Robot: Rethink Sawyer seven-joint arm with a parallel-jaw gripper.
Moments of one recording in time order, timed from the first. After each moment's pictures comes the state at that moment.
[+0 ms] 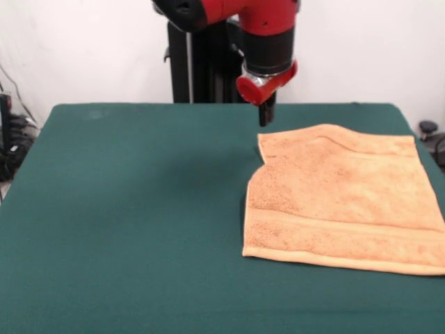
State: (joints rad) arm -0.64 -0.61 0.70 1.99 -0.80 0.70 1.51
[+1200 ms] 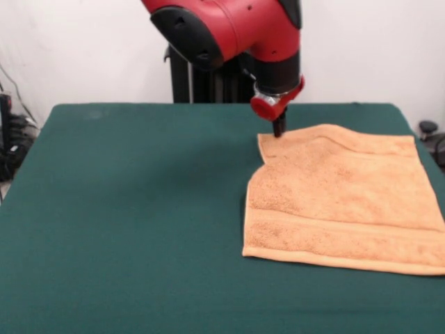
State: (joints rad) arm -0.64 -0.46 0.68 1.99 -0.89 0.62 1.51
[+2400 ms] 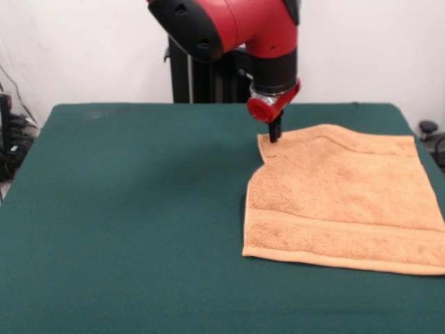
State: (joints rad) arm -0.62 -0.51 0.68 1.99 -0.95 0.58 1.51
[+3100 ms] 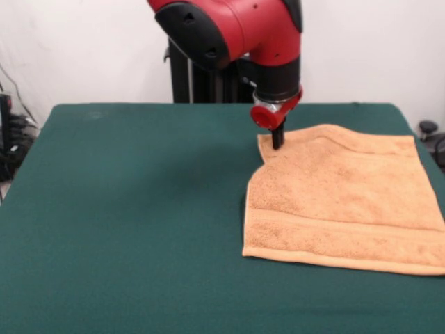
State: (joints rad) arm -0.61 -0.47 0.68 1.96 -0.98 0.58 1.51
